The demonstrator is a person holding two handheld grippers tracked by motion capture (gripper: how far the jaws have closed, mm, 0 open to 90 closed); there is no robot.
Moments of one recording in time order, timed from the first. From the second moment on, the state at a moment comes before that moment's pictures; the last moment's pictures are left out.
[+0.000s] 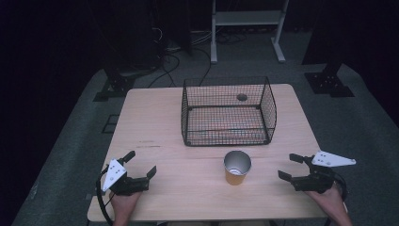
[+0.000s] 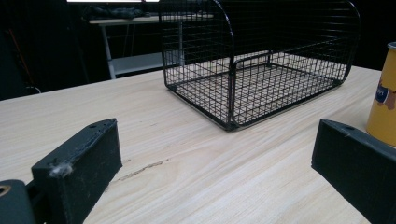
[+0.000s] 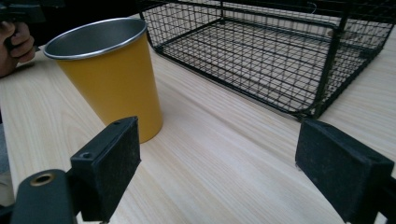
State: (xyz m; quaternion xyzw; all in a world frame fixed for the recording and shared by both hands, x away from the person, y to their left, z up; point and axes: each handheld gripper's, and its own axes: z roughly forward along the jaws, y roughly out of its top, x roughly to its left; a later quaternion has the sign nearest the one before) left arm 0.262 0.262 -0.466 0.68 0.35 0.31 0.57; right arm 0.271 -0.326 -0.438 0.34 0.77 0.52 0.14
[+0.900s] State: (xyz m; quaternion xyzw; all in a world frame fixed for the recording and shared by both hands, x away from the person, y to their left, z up) left arm 0.262 0.261 -0.466 0.68 0.35 0.31 0.57; right arm 0.276 -0.292 -0.423 0.29 0.79 0.52 0.13
